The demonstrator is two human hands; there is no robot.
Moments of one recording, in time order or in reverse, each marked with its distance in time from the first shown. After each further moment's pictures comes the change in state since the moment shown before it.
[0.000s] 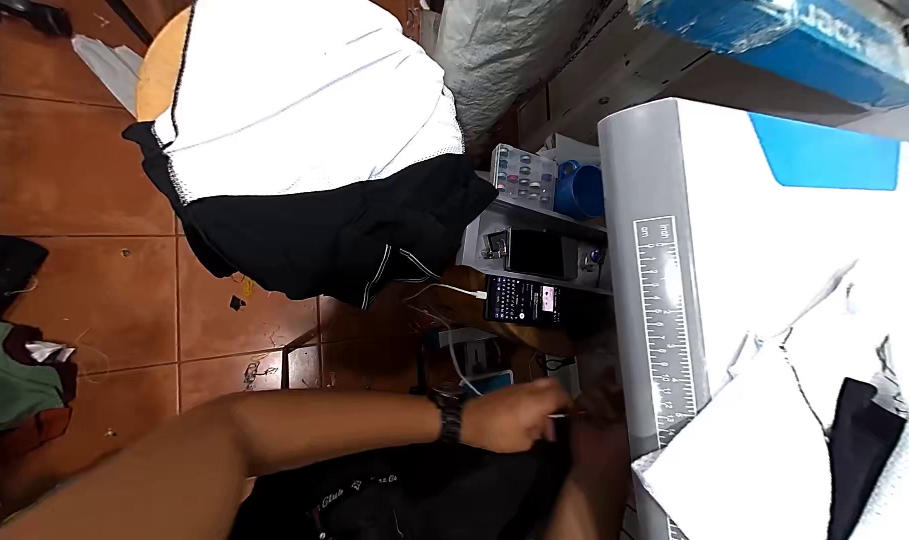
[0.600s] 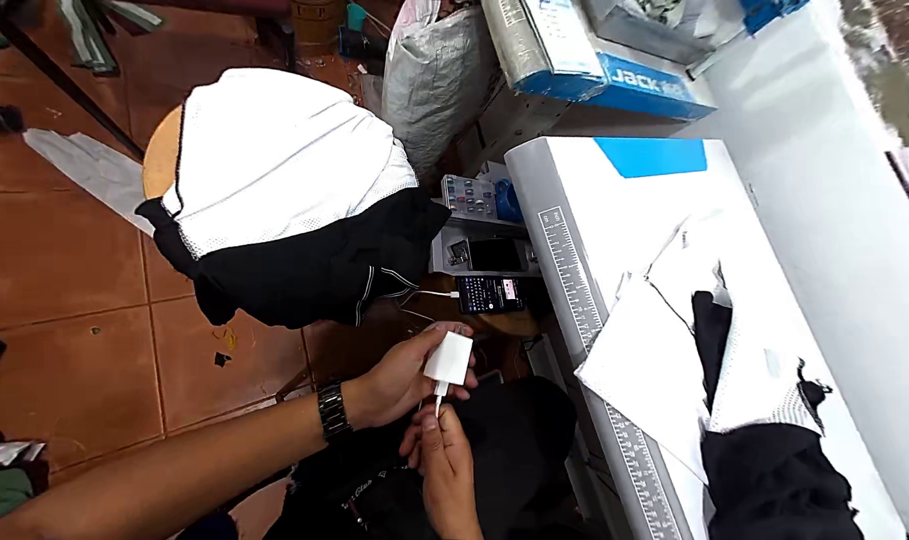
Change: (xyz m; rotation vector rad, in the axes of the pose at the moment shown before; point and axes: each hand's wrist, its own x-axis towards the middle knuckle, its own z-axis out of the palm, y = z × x) left_hand -0.103 0.076 -0.082 -0.988 0.251 -0.355; right_hand -0.159 0.103 0.023 -0.504 -0.583 -0.165
